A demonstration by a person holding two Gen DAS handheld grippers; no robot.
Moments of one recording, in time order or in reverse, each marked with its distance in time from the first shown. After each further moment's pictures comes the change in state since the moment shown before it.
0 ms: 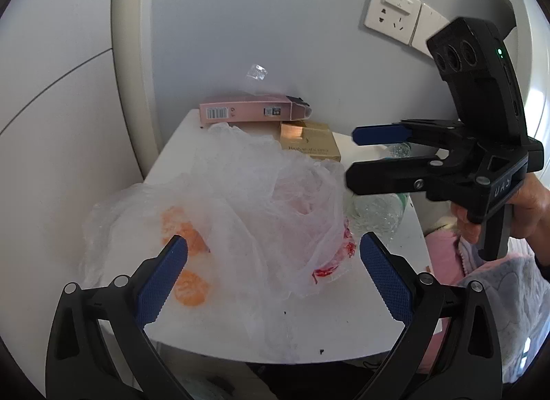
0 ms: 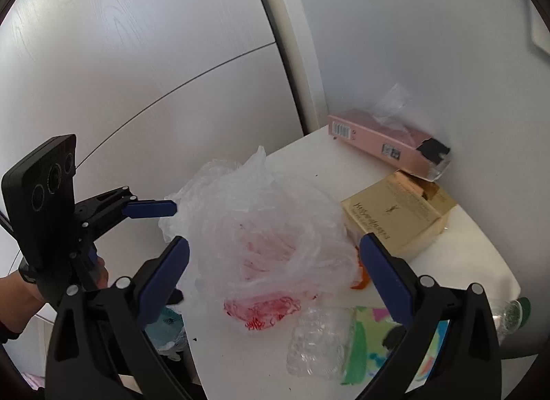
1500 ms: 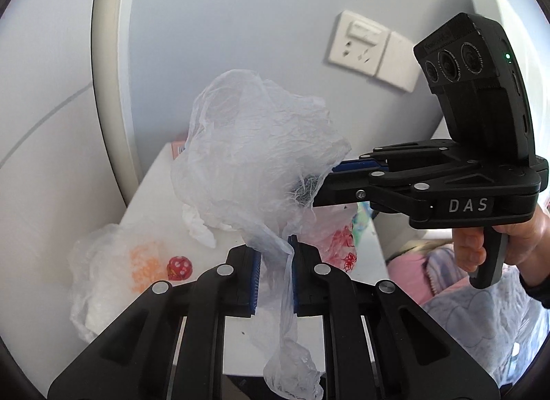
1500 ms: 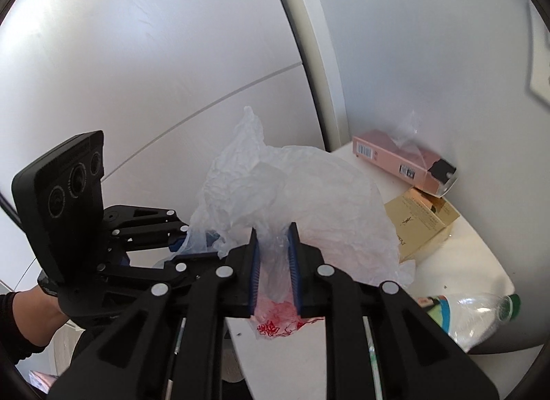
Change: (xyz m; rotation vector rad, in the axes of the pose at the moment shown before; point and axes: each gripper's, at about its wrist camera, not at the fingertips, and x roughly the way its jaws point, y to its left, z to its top) left arm -0.042 -0.040 0.023 0.009 -0.088 -0.064; right arm -0.060 0.038 0.010 -0.014 -0.043 0.039
